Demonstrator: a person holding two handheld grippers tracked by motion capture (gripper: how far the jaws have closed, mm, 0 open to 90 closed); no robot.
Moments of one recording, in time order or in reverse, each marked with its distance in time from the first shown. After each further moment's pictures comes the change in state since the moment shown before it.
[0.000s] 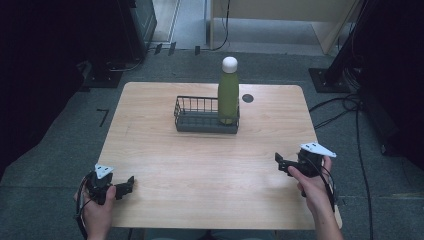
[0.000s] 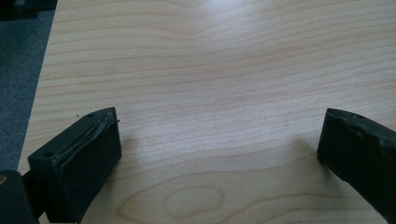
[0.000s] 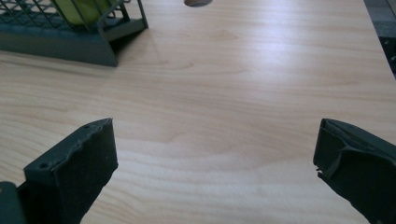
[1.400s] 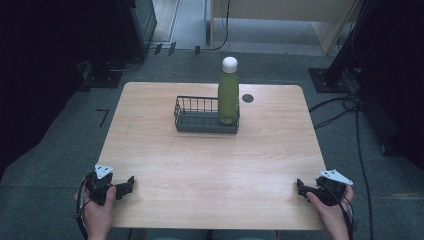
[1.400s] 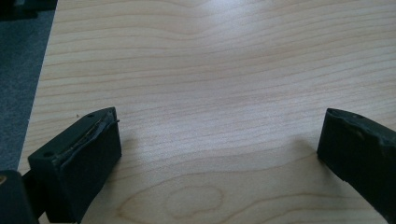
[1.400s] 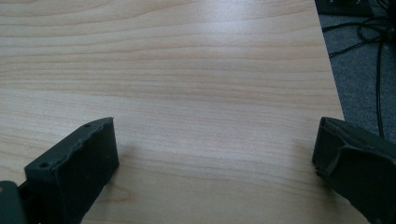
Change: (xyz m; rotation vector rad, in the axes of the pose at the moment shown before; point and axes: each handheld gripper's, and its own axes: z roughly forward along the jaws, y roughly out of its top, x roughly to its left) left arm 0.000 0.000 0.000 -0.002 0.000 0.000; right arm -0.054 -0.080 -0.021 0.146 -0.189 0.027
